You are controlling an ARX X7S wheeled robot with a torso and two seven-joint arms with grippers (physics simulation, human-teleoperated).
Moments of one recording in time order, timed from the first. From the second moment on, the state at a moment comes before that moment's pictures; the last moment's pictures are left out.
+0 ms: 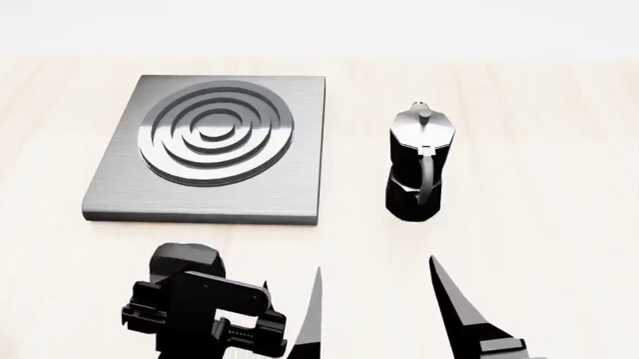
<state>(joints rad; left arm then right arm) -0.63 -0.04 0.61 -0.70 -0.29 -0.05 -0.33 0.05 0.34 -0.33 -0.73 0.28 0.35 0.36</state>
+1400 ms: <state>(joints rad) -0.57 -0.21 0.80 -0.28 -0.46 -0.15 -0.48 0.06 0.36 -0.35 -0.74 0.30 0.35 0.39</state>
